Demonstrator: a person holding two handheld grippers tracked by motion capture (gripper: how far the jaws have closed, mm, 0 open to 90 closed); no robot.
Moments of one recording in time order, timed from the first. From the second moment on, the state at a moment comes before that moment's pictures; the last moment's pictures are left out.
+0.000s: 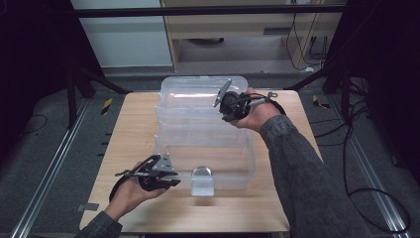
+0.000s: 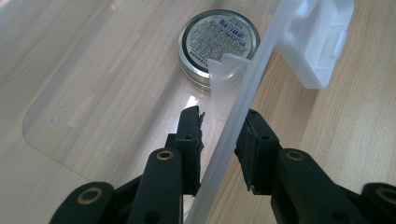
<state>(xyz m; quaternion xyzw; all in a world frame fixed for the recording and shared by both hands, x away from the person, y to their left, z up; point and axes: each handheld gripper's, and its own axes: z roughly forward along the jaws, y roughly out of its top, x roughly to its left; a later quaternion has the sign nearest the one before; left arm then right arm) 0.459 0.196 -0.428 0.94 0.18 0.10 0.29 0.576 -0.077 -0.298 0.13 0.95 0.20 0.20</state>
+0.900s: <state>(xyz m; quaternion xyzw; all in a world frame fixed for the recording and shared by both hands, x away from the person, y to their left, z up) 0.458 0.196 -0.428 0.93 0.18 0.10 0.29 0.556 -0.079 -0.296 0.12 0.95 0.21 0.20</state>
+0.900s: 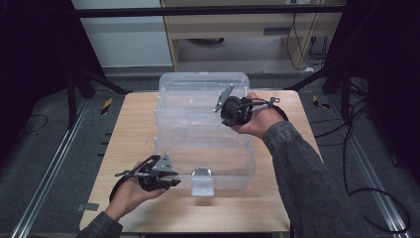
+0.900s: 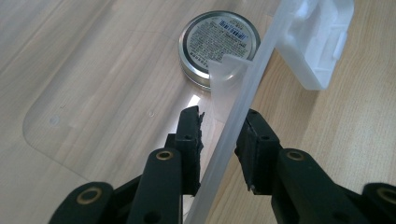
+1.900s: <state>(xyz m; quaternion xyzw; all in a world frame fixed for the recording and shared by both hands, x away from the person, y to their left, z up) 0.457 0.196 -0.428 0.93 0.18 0.10 0.30 0.517 -0.084 -0.304 0.11 0.94 0.24 0.21</state>
